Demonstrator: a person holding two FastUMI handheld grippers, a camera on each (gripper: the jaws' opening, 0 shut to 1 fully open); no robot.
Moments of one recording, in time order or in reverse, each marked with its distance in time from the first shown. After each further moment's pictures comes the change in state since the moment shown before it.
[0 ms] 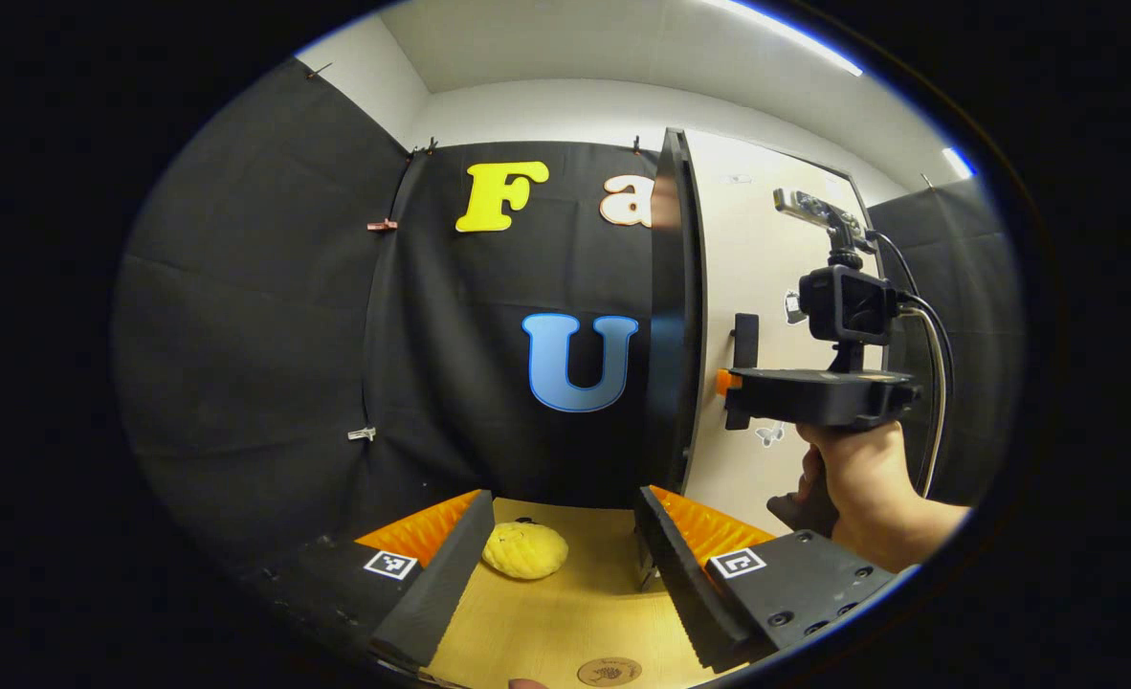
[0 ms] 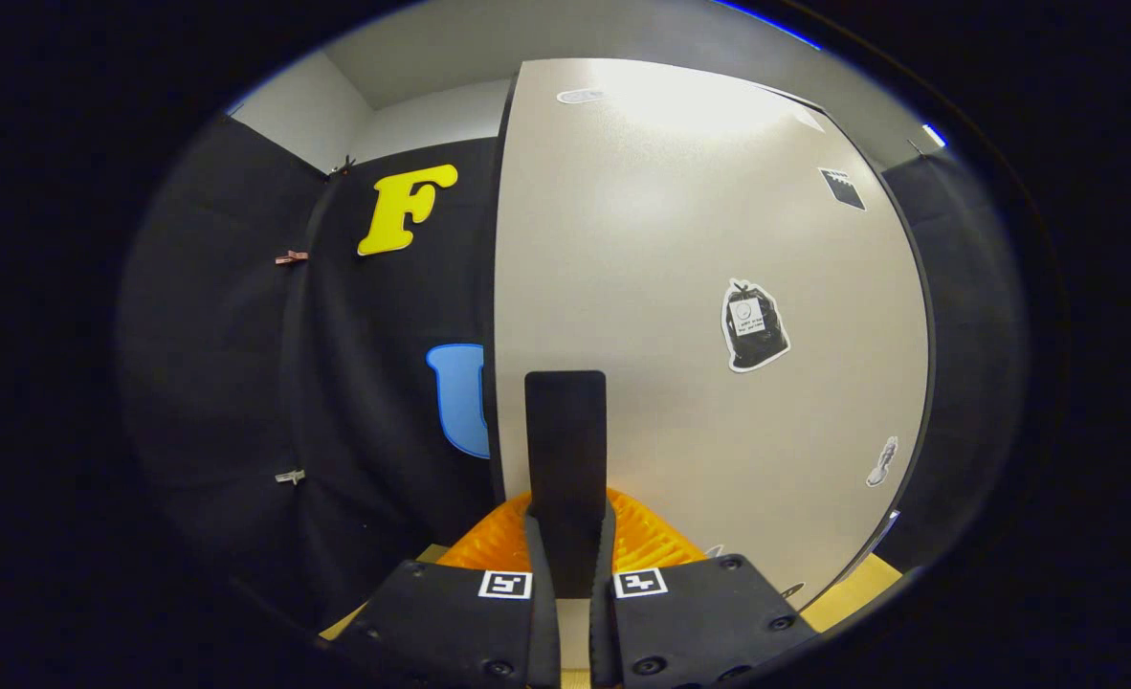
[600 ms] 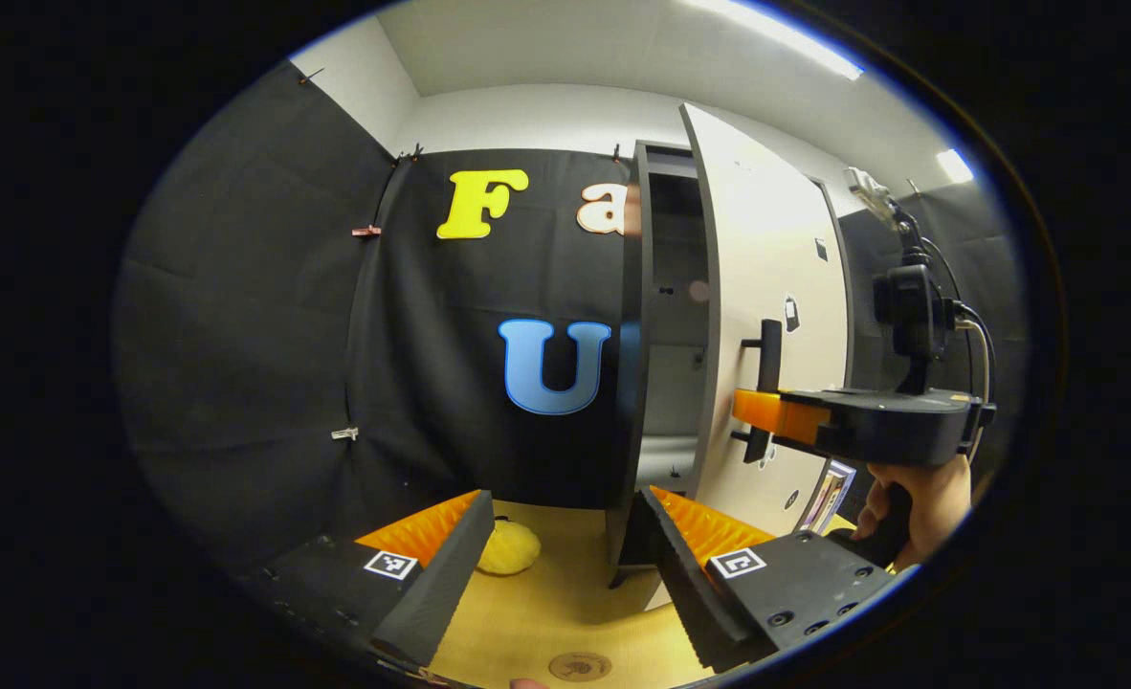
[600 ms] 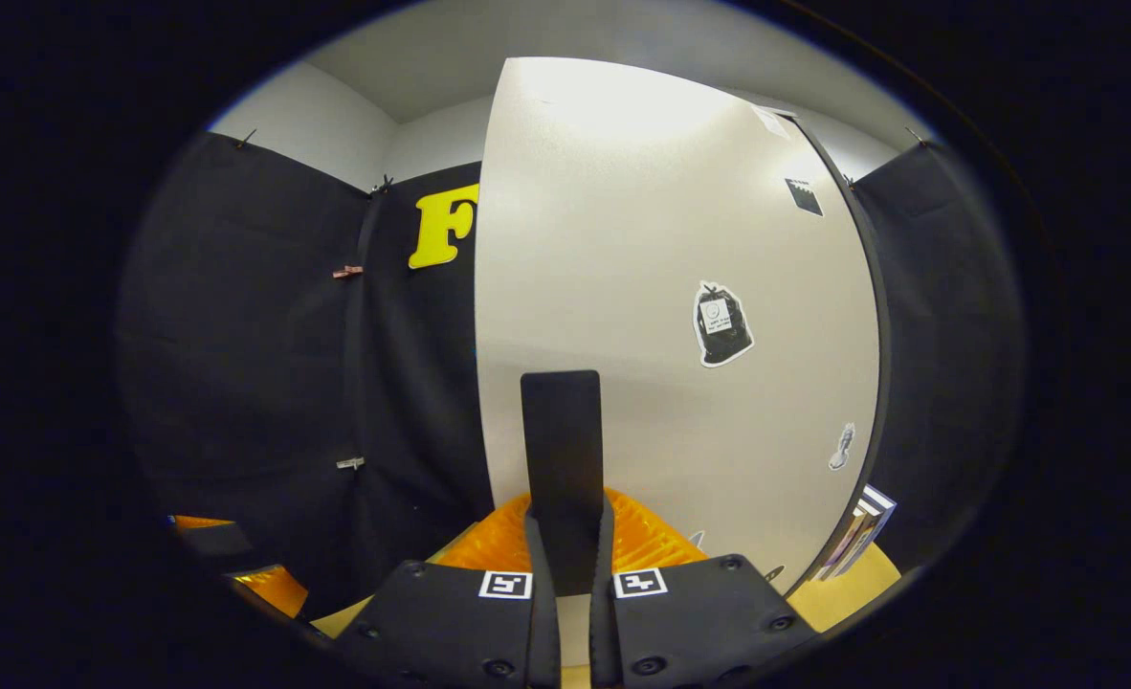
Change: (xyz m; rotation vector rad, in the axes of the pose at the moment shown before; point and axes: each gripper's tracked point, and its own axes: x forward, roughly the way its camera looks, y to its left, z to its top) left arm -0.032 -0.045 0.004 -0.005 -0.016 -0.051; right arm -0.082 -0.013 0.008 0.031 0.020 0.138
